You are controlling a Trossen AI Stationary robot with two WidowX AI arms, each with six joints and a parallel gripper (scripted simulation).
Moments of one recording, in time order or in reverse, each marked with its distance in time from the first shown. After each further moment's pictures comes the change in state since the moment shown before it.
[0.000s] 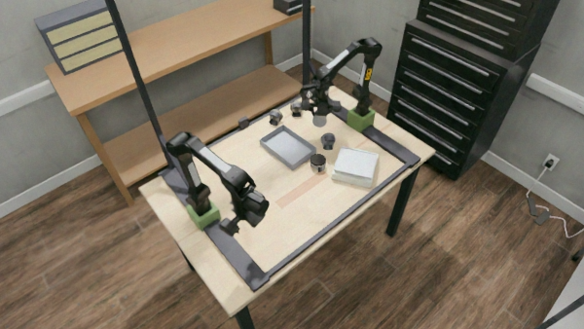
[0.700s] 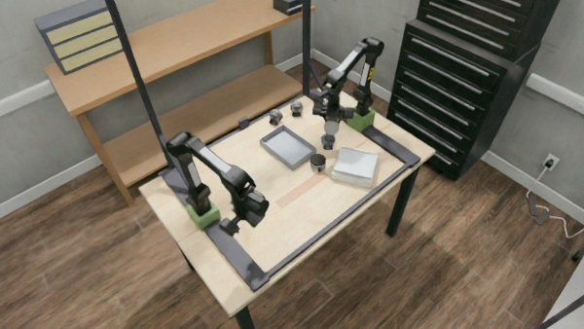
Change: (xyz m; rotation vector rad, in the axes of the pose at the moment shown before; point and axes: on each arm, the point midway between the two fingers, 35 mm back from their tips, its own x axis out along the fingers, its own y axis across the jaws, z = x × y) left arm -0.027 0.055 0.066 0.161 -0.084 0.075; right arm 0.000 0.000 0.000 0.000 0.000 0.000
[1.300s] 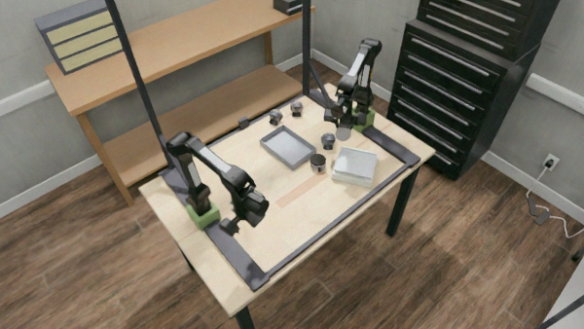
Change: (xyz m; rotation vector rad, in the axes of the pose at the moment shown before) left arm -0.014 0.057 0.050 0.003 0.008 -0.005; right arm 0.000 0.000 0.000 0.000 0.000 0.000
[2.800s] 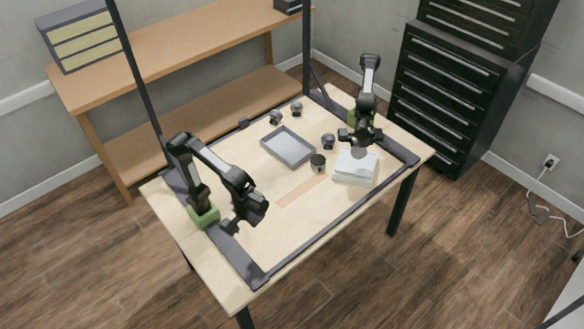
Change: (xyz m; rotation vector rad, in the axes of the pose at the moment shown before) left arm -0.017 0.071 0.115 -0.199 0.041 -0.020; right arm 0.000 0.000 0.000 0.000 0.000 0.000
